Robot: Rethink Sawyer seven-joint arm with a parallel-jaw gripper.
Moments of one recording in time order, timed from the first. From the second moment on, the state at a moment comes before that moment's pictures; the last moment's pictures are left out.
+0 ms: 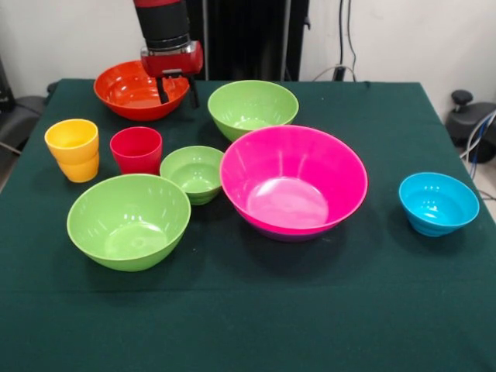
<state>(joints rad) -0.98 -0.48 0.27 2.06 -0.94 0.01 1.96</state>
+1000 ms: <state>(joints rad) -0.98 -0.50 0.27 2.07 -0.94 0.01 1.96</state>
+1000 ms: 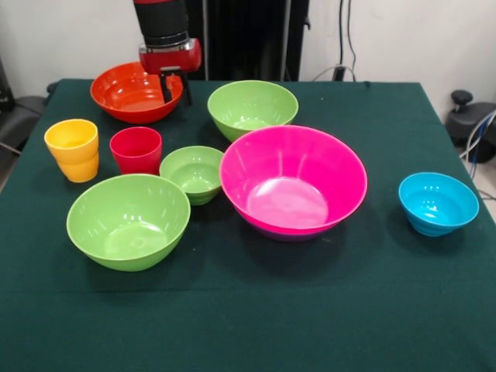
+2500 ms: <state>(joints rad) -1.27 -1.15 0.72 2.40 -0.32 0.34 1.96</state>
